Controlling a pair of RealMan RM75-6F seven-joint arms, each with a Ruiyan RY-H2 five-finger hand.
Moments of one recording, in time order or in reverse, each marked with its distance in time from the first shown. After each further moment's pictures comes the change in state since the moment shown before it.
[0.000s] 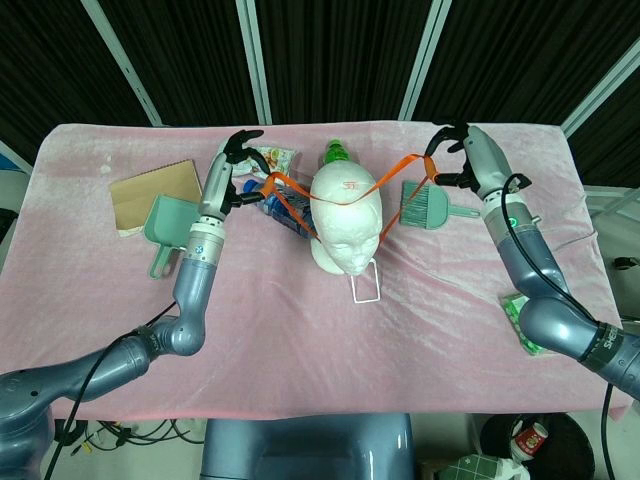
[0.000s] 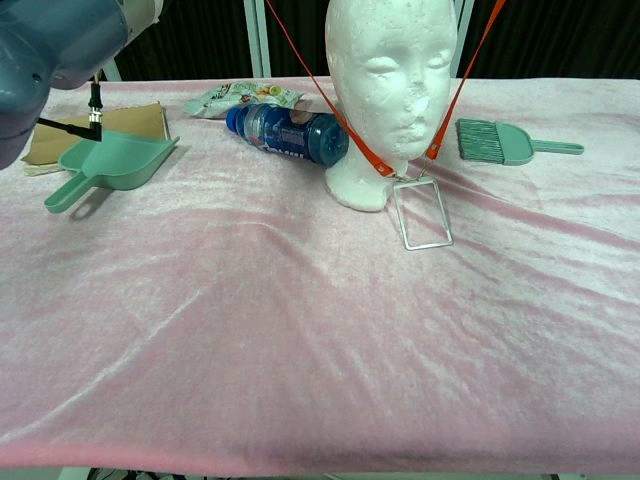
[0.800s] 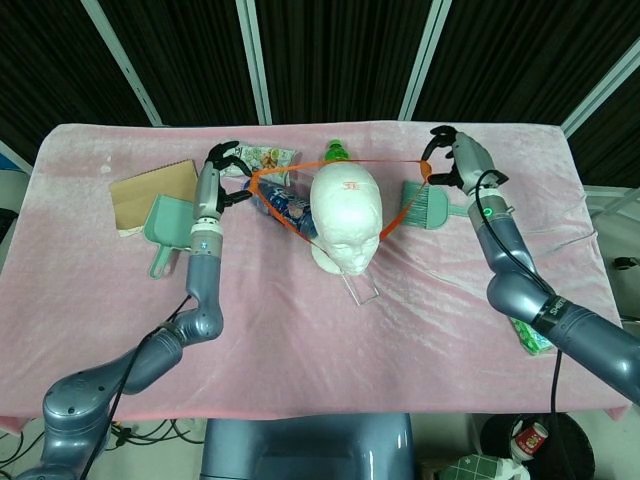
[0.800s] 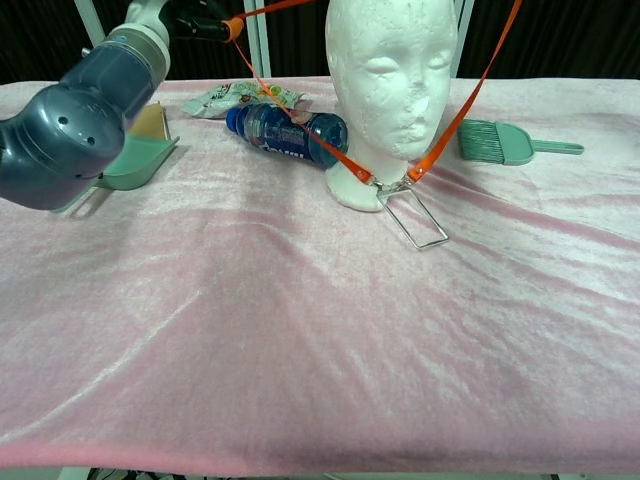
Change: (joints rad) left arm -0.116 -0.223 -0.017 0.487 -0.090 -0.078 -0.042; right arm 0.115 -0.238 -0.136 0.374 0.025 -0.085 -0.032
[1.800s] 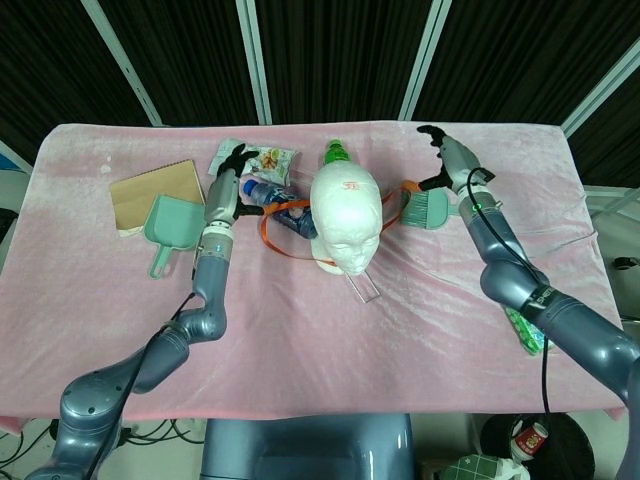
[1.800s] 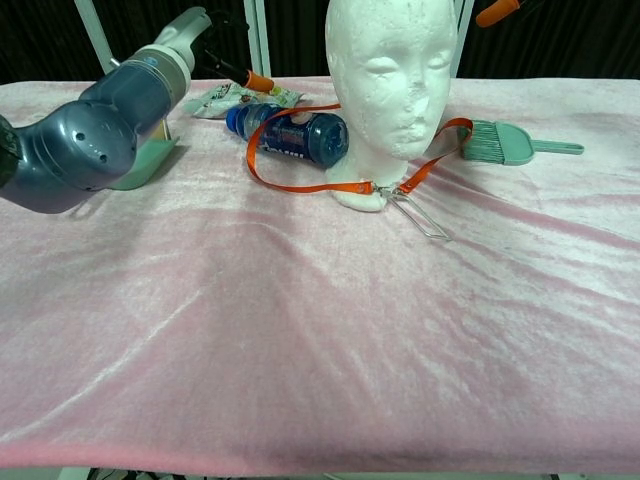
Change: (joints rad) left arm -0.032 -0.017 0.062 0.064 0.040 -0.063 0.155; right arm 0.018 -0.033 0.007 0.114 -0.060 -0.139 0.071
